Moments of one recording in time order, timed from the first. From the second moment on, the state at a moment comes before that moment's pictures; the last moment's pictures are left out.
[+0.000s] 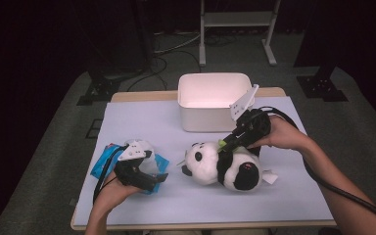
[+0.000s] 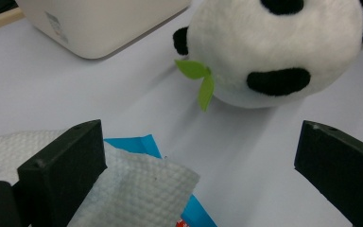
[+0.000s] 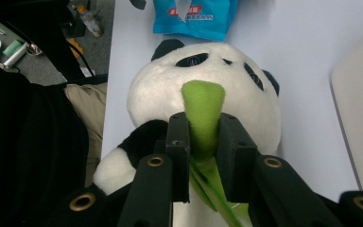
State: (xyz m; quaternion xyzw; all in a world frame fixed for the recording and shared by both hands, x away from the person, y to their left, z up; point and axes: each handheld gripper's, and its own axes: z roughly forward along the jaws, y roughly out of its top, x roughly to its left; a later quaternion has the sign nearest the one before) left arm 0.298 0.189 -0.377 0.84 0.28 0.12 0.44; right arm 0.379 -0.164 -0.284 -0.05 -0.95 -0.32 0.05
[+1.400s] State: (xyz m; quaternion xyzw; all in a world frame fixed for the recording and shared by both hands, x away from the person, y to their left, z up) left arm 0.301 0.185 -0.380 0.85 0.27 0.11 0.44; right arm 0.365 -0.180 -0.327 -0.07 -0.94 -0.32 0.06
